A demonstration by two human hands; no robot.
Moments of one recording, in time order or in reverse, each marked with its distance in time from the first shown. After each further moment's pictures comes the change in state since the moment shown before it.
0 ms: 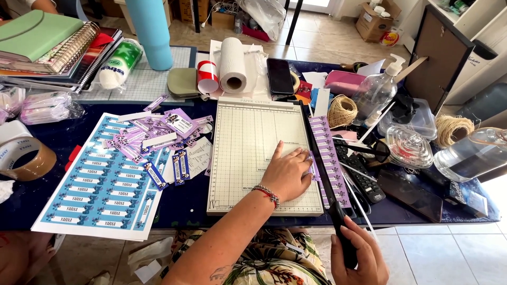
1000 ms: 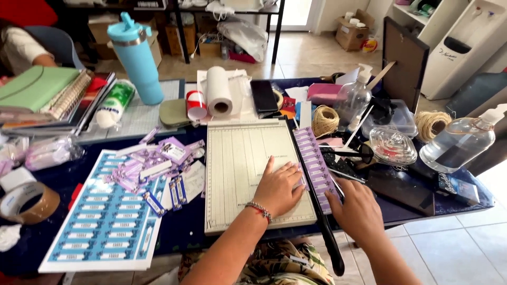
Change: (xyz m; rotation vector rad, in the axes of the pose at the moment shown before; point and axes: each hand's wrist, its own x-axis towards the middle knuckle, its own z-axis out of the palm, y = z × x) left_hand -0.006 0.009 -0.010 0.020 -0.043 0.042; right_hand 0.088 0.094 0.039 -0.370 -0.622 0.161
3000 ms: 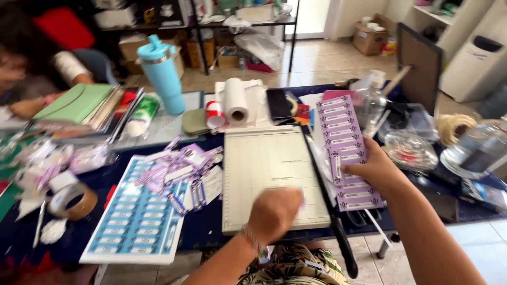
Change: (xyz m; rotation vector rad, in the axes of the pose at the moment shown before) left_hand -0.067 0.013 -0.041 -0.073 0.617 0.416; right_hand 0.083 -0.040 -0.079 1.009 -0.307 0.428
